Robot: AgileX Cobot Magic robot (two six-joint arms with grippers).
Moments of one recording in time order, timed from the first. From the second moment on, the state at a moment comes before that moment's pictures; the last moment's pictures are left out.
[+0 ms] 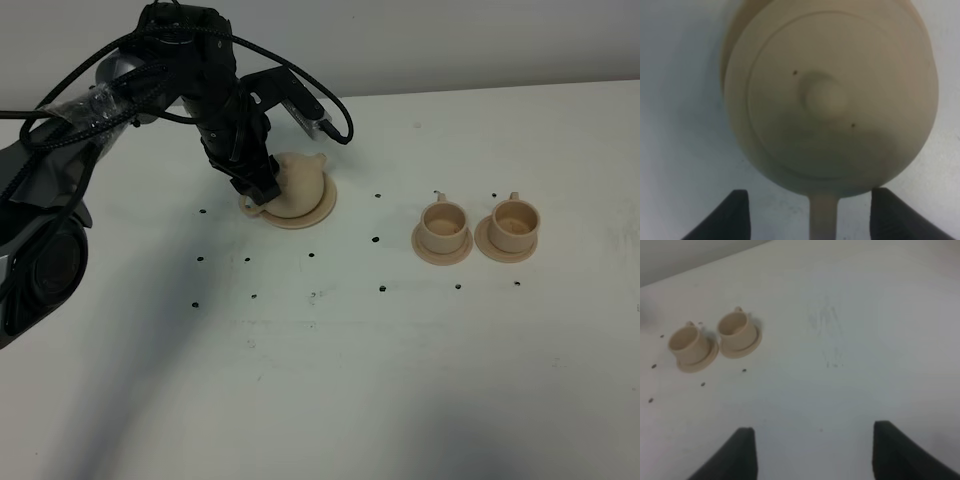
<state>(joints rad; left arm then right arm) -0.34 2.42 -2.14 0.03 1.10 0.65 -0.15 -0.01 -0.50 0.11 1.08 0.02</state>
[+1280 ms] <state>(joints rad) -0.34 2.44 -2.14 0.01 1.12 0.68 -0.15 -0.01 -0.50 0.11 1.08 0.02</state>
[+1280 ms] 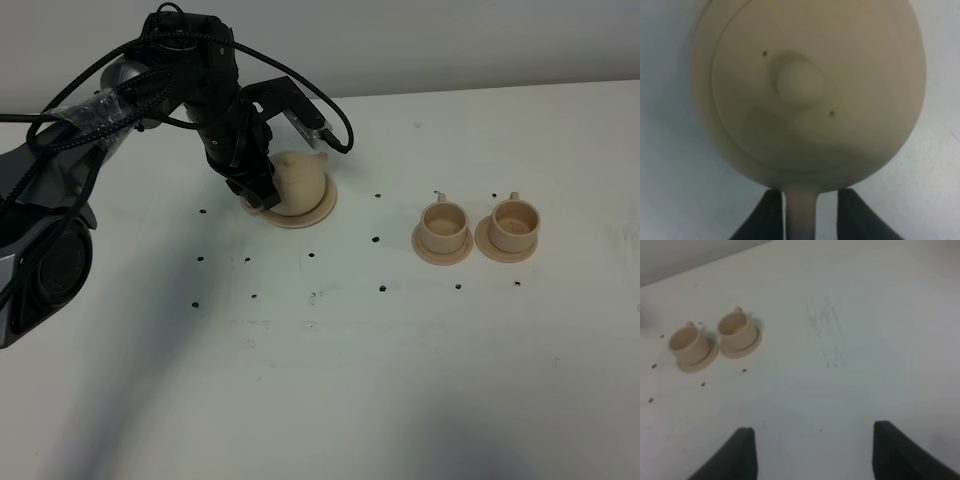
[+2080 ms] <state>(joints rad) -0.34 2.44 -2.14 -0.01 1.12 0.70 -0.15 -0.01 -0.50 0.11 1.08 0.02</state>
